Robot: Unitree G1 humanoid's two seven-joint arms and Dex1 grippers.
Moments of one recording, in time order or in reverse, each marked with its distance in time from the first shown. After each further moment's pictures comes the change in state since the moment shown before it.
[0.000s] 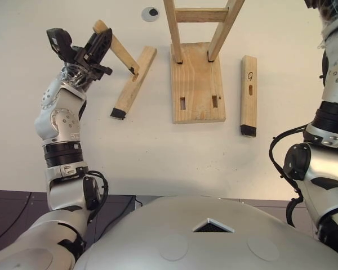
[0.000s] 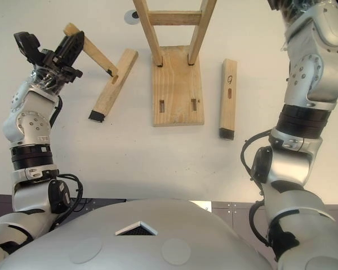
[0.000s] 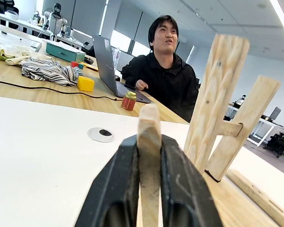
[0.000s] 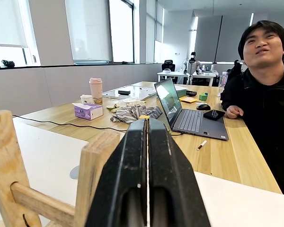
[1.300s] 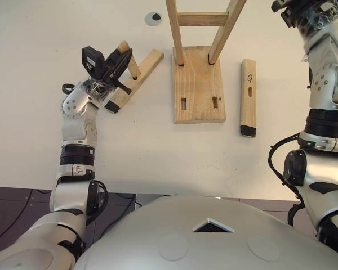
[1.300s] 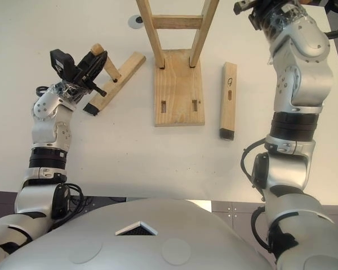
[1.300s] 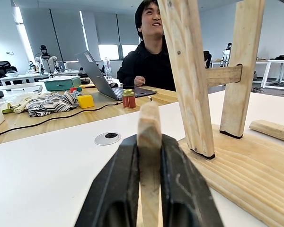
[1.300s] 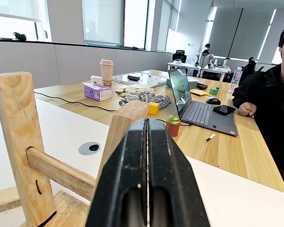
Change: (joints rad) left arm 0.008 0.005 -0.228 0.232 0.266 -0.481 -0.008; right arm 0.051 -0.004 0.089 0.035 -0.062 -0.055 0.045
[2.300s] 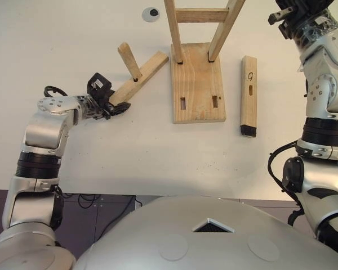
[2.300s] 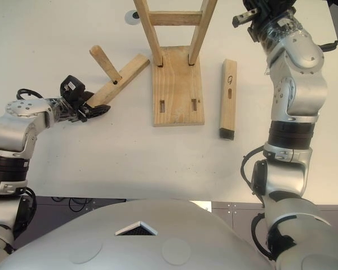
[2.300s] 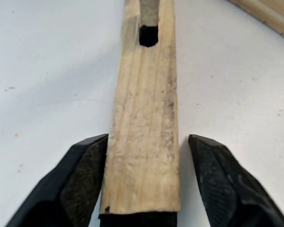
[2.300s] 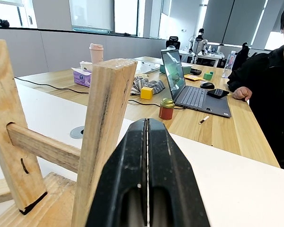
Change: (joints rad) left arm 0.079 0.327 -0.137 -0.421 0.116 0.841 -0.054; right arm 0.071 0.002 0.006 -0.049 -0.008 0.013 -0.039
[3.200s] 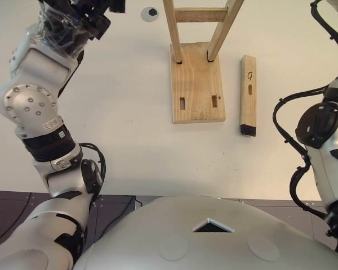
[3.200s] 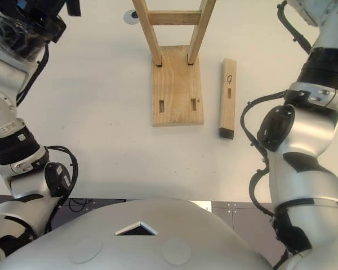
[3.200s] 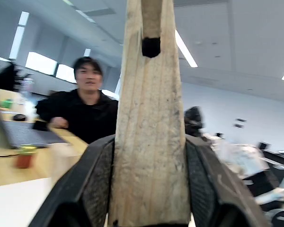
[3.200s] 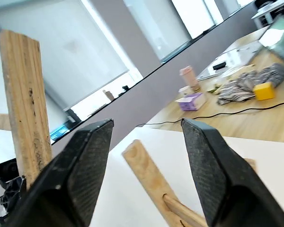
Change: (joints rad) left arm -0.296 -0.342 0.439 -0.344 -0.876 0.188 0.238; right arm -0.477 -0.010 -0.259 0.387 0.526 0.617 0.269
